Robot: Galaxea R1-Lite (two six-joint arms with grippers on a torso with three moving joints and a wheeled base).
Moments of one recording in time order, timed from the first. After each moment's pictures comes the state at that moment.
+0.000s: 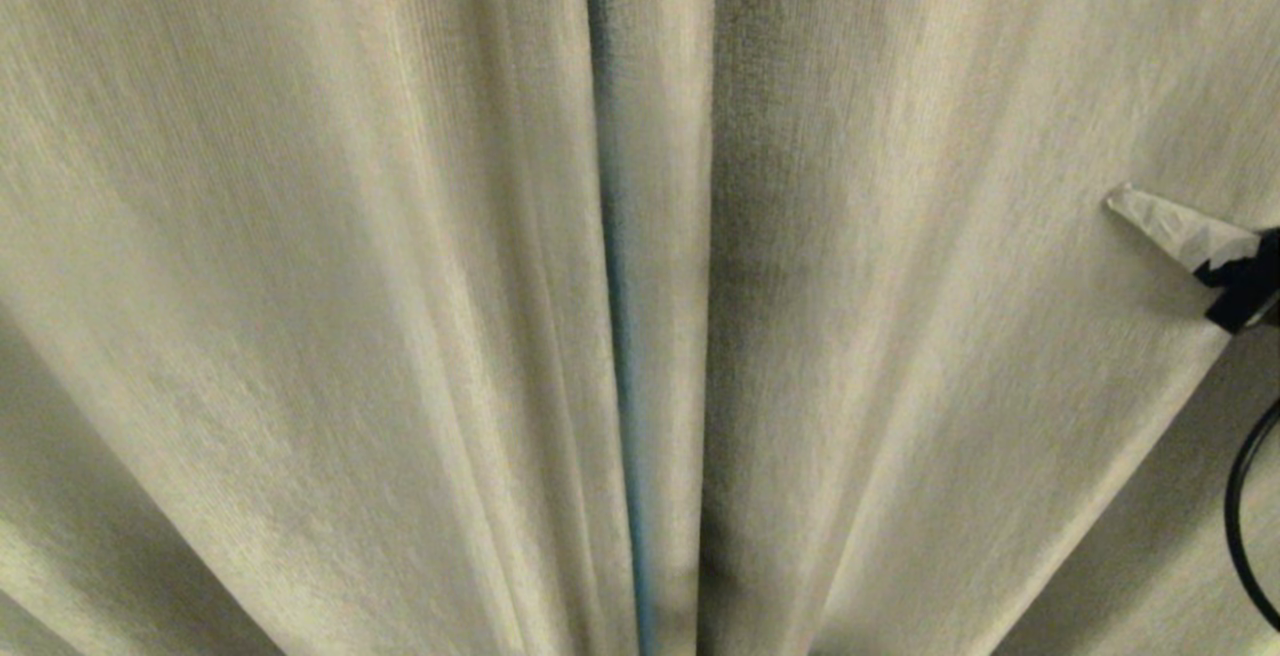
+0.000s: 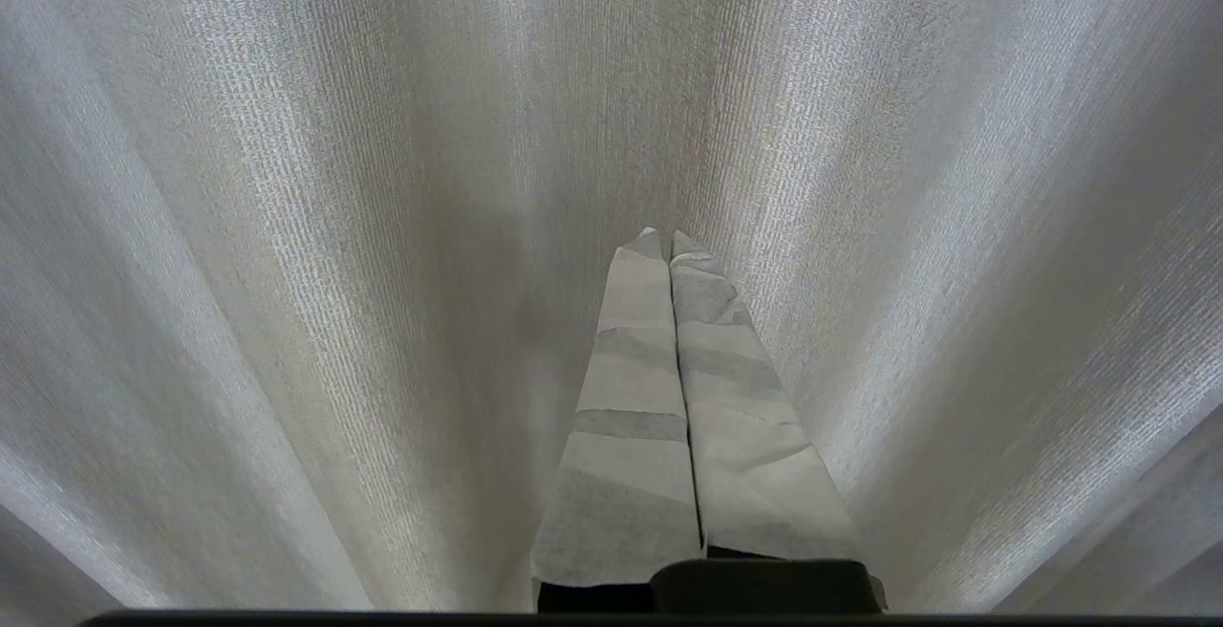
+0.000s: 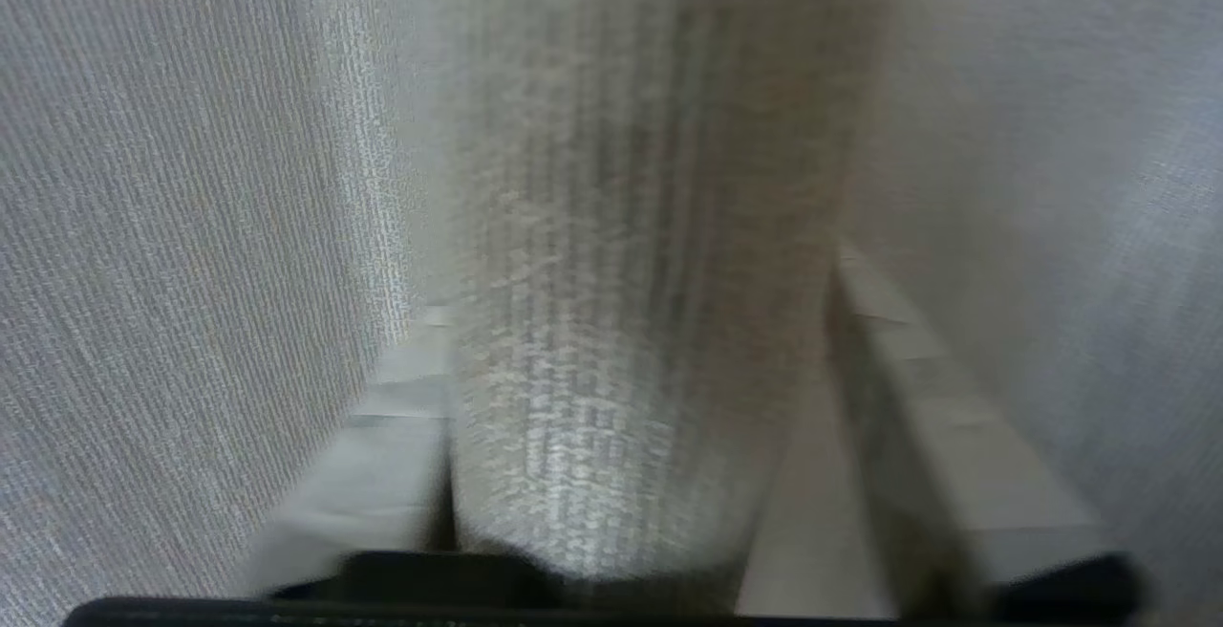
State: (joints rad) left arm -0.01 0.00 0.00 0.00 0.01 -0.05; right arm 0.03 1.25 -0.55 -0.92 0.28 0.01
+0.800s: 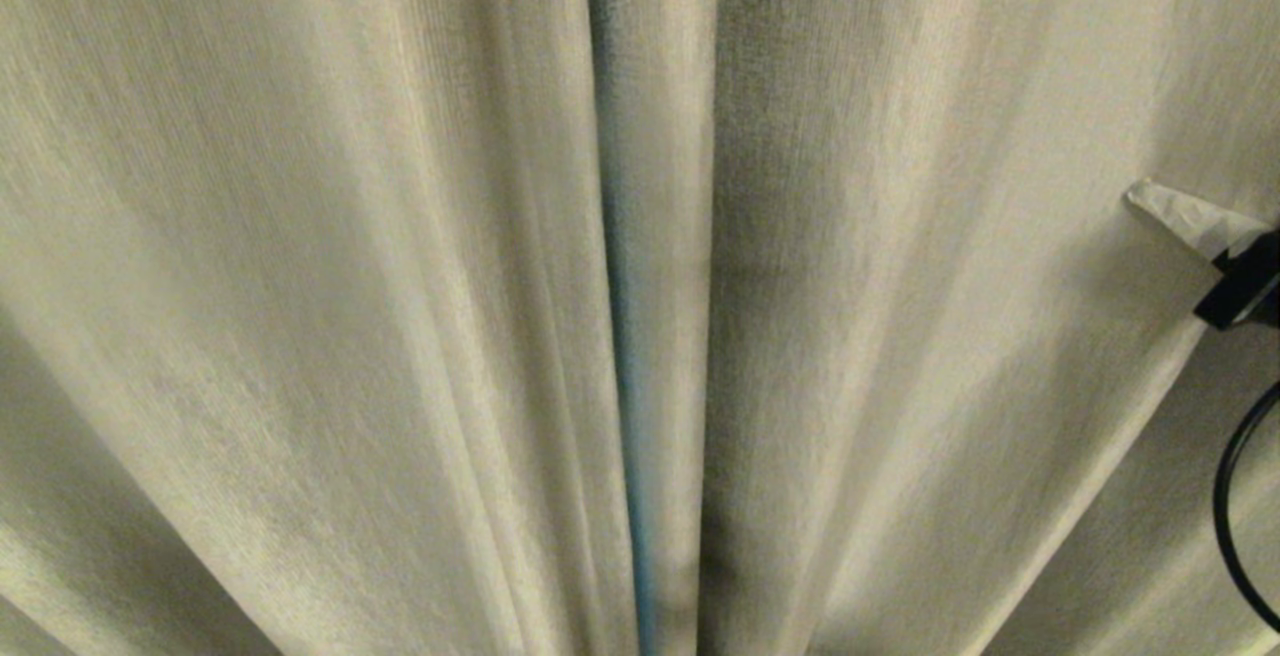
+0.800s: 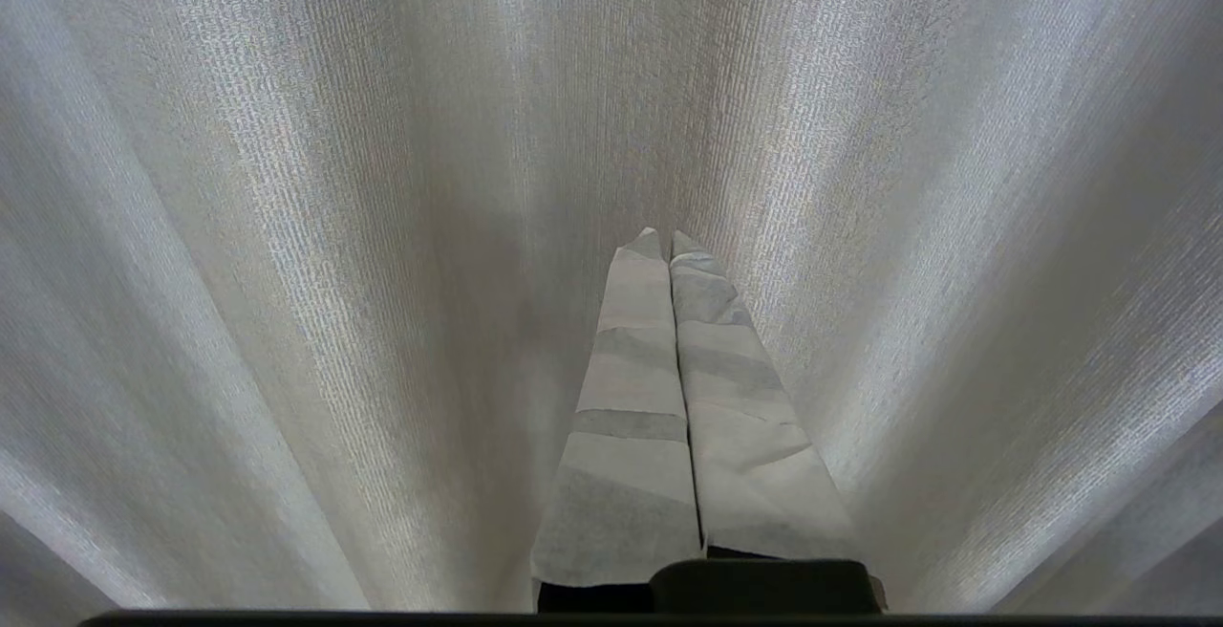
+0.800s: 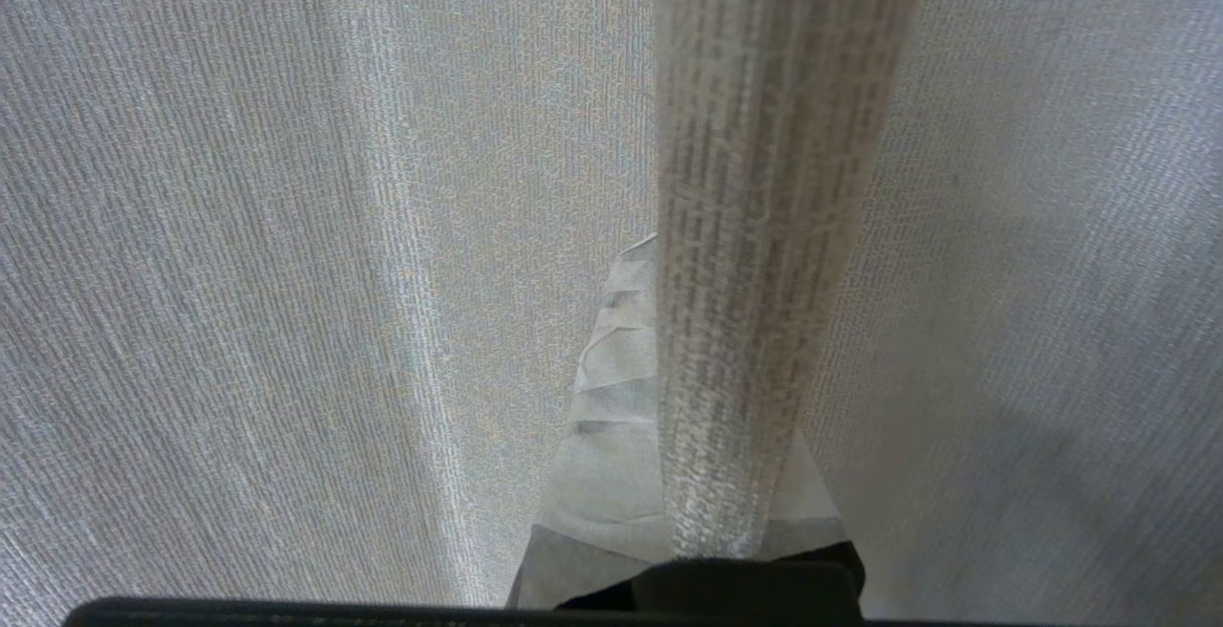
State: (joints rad) left arm -0.01 0.00 0.00 0.00 0.01 -0.05; right arm 0.03 1.27 -0.56 -0.92 0.28 0.03
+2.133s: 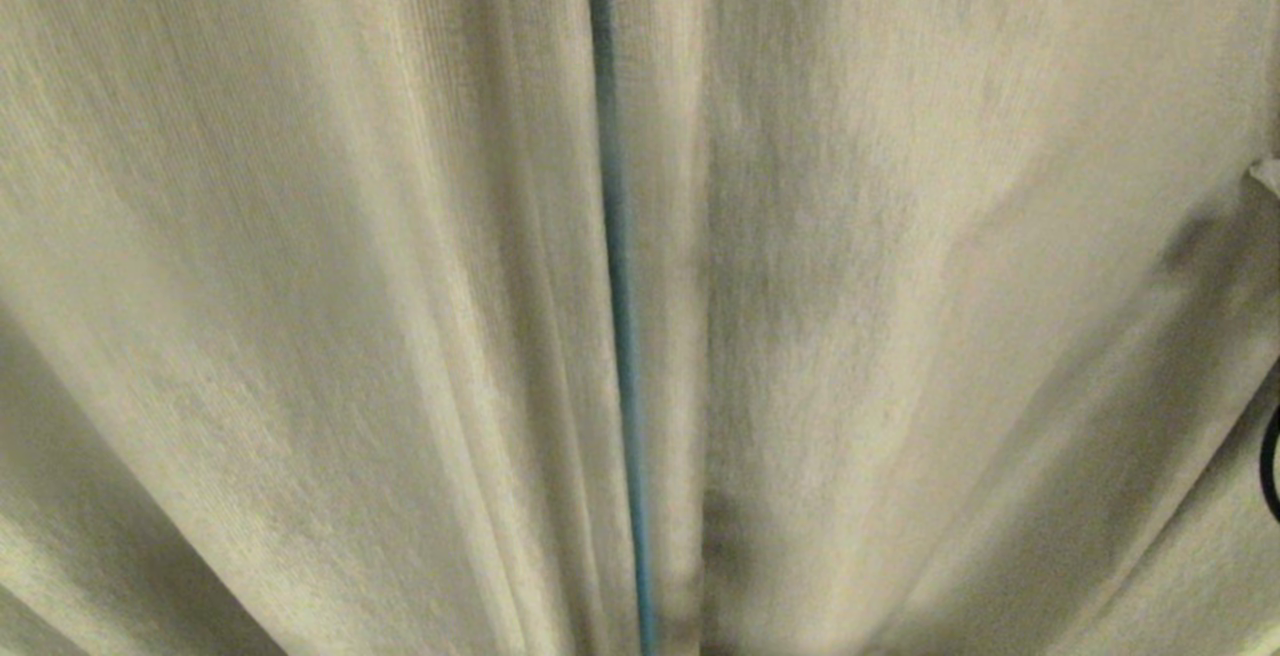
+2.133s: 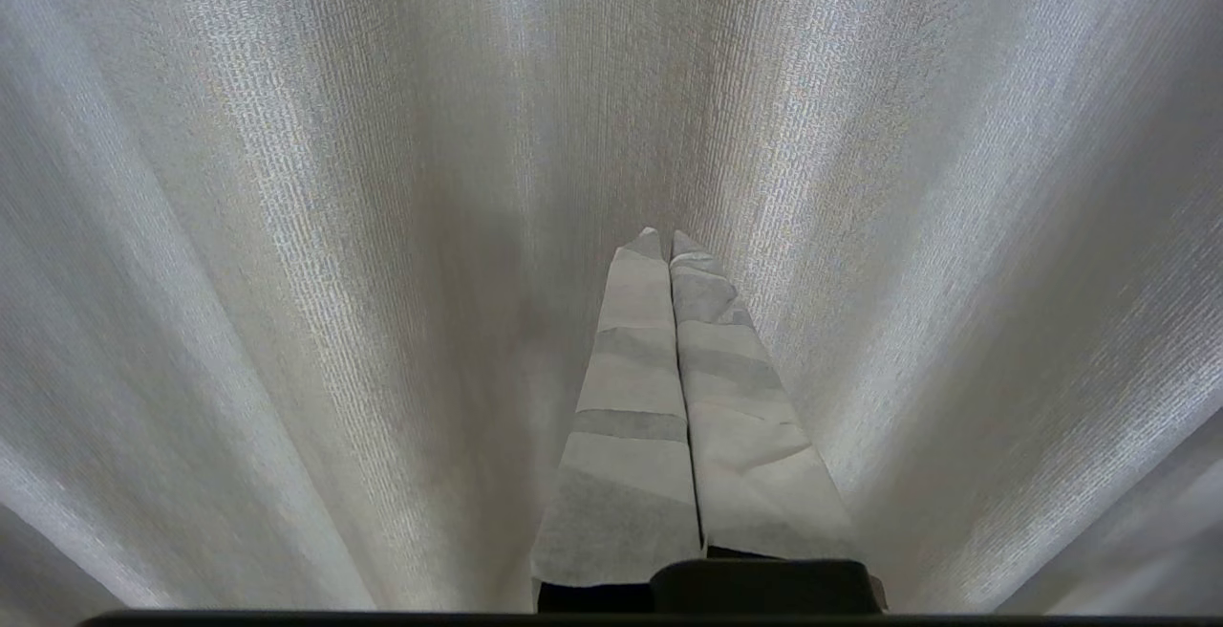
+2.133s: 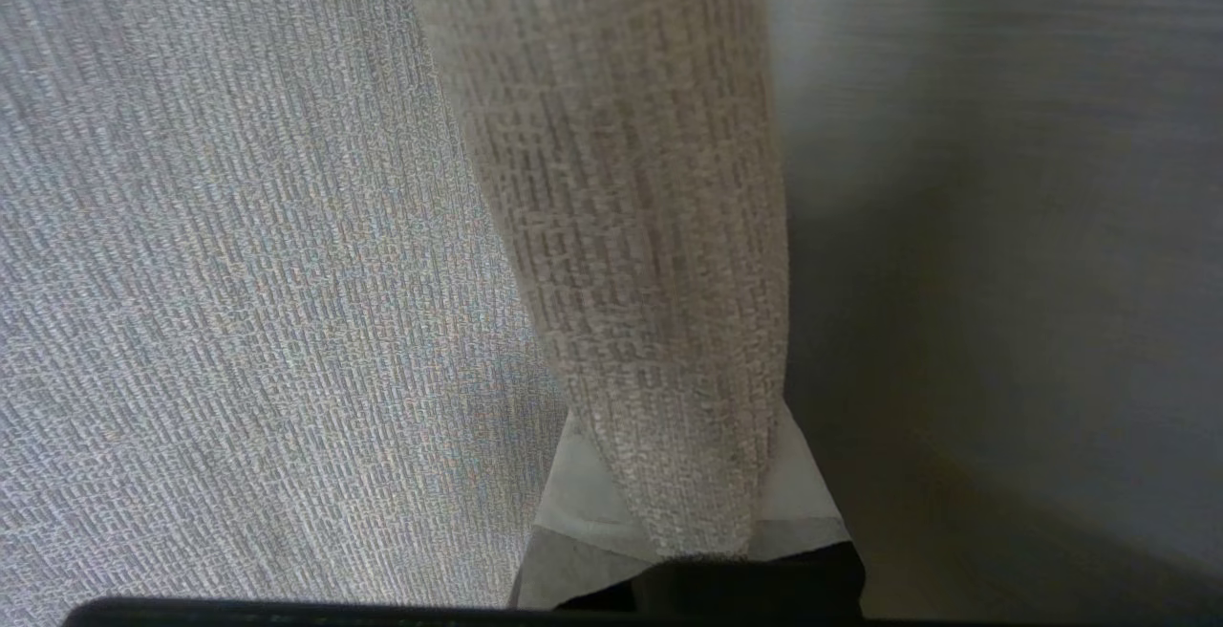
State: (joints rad) left arm -0.01 0.00 0.00 0.00 0.01 -0.05; right arm -0.26 1.30 -0.60 -0.96 0.28 0.06
